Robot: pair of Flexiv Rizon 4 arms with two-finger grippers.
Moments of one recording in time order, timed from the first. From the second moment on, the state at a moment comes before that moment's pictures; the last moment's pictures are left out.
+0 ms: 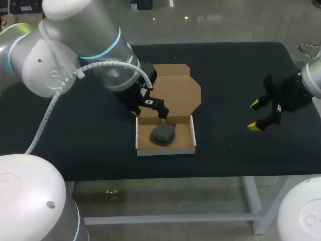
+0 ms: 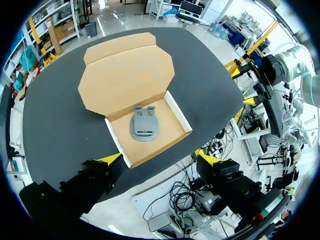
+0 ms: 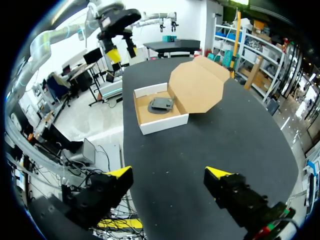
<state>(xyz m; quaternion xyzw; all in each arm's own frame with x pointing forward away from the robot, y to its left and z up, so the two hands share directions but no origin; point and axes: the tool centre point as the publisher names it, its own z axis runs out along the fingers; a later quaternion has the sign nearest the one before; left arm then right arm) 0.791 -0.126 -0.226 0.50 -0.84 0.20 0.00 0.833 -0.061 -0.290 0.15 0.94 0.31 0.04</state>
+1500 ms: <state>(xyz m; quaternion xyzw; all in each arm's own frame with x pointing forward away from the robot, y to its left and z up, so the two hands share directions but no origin) 0.842 -0.029 -0.224 0.32 -0.85 0.41 0.08 0.896 -0.042 -0.251 0.06 0.95 0.29 0.03</state>
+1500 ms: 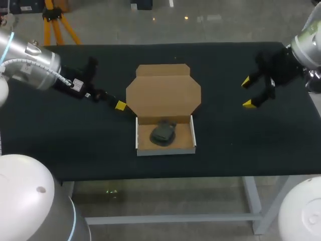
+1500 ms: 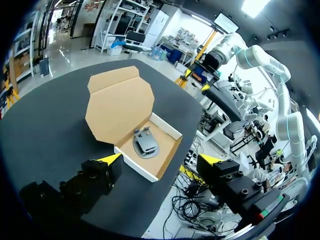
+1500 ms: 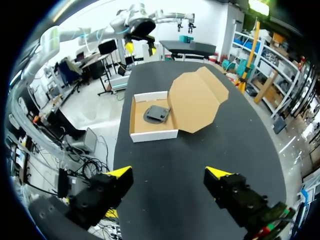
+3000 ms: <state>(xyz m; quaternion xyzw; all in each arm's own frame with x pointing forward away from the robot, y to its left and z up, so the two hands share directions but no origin) 0.930 -0.010 -0.276 0.24 -0.85 0.47 0.02 0.945 0.021 -0.209 -0.02 0.97 0.24 -0.03</state>
